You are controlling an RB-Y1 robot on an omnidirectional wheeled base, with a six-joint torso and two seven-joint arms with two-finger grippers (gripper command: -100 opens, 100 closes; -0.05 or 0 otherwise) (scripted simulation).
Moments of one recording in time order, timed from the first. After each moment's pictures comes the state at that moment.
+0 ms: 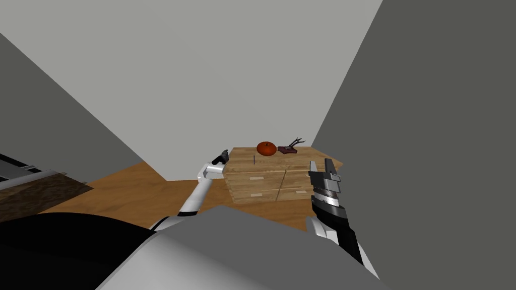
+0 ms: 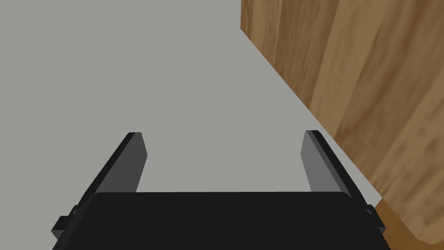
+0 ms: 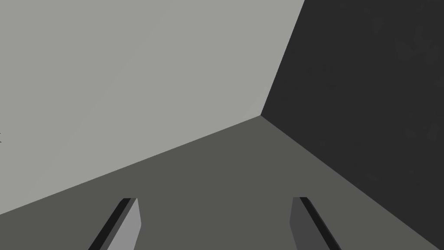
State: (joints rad) left arm -0.12 0.35 0.26 -1.70 -0.02 0.61 0.31; right arm 0.48 -0.01 0.06 -2.25 0.00 -0.51 -0.04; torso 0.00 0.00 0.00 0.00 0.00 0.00
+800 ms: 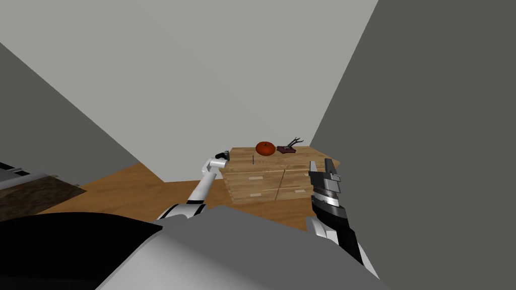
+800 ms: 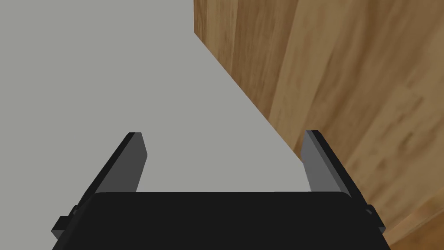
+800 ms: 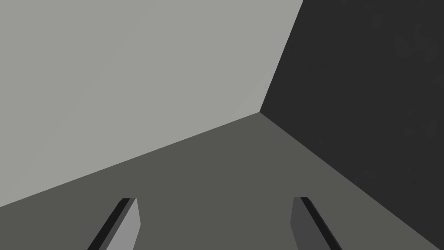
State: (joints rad) left arm -0.25 0.36 0.28 -1.60 0.01 0.82 0.33; right arm 0.48 -0.01 0.06 -2.25 0.00 -0.51 -0.04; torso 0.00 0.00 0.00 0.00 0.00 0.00
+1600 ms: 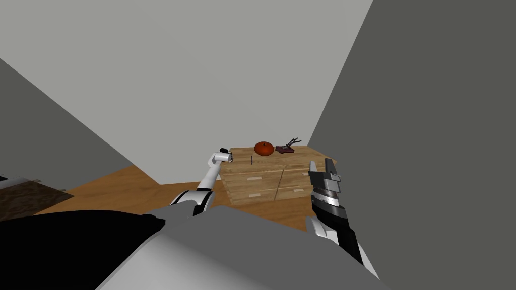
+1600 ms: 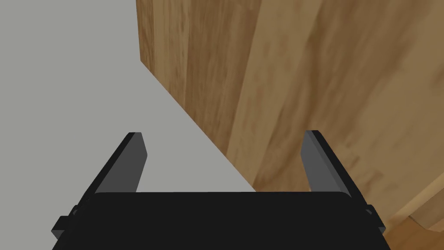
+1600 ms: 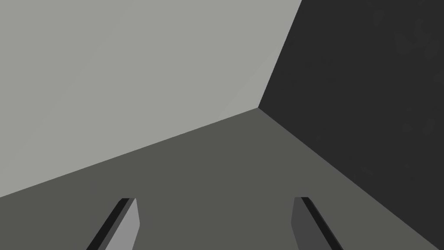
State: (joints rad) left arm -0.43 0.37 0.28 -1.45 0.06 1.05 0.35; right arm 0.48 -0.01 0.06 -2.25 0.00 -0.51 -0.04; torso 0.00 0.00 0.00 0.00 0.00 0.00
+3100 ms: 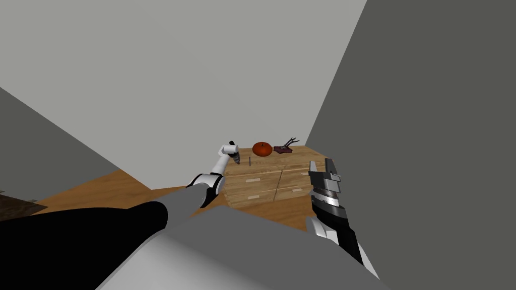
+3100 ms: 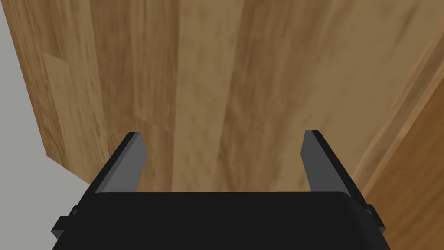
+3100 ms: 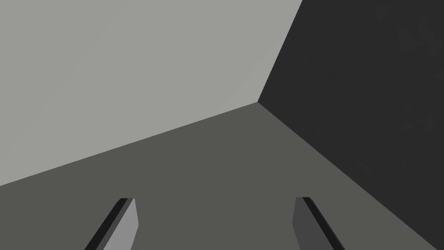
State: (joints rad) left arm -0.71 0.35 0.25 -1.19 0.17 1.44 0.35; right arm 0.48 -0.01 0.06 -2.25 0.00 -0.51 -0.04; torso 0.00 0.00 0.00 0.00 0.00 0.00
